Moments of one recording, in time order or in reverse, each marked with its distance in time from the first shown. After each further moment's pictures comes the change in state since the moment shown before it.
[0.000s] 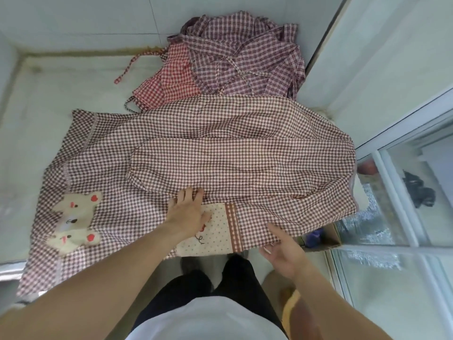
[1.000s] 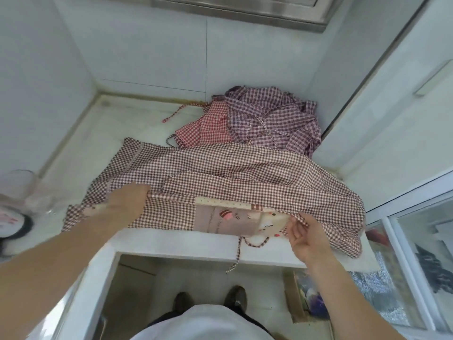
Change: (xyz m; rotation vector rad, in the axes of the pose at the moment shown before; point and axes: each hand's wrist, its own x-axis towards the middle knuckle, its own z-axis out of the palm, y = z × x) left_hand -0.038 -0.155 -0.098 0.036 0.231 -0.370; right_hand -0.025 -0.104 0.082 0.222 0.015 -0.225
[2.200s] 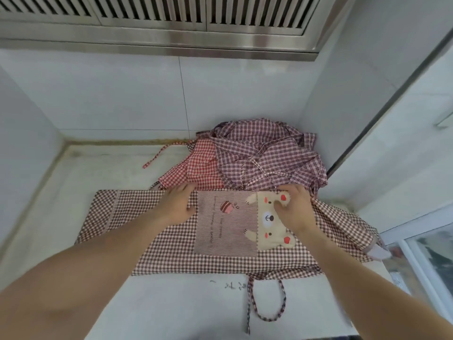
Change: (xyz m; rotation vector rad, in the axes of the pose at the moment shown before) left_hand 0.189 0.105 -0.051 -0.253 0.018 0.450; right_hand 0.142 -0.066 0.140 -1.548 0.025 -1.033
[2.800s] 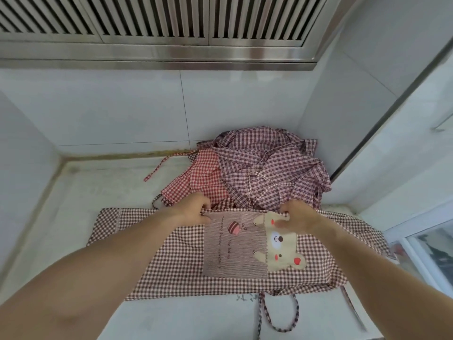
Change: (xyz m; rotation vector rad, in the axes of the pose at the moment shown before) left_hand 0.027 0.008 -0.023 -0.044 -0.160 0.131; right_hand 0.022 -0.007 -0.010 -0.357 -0.563 -0.010
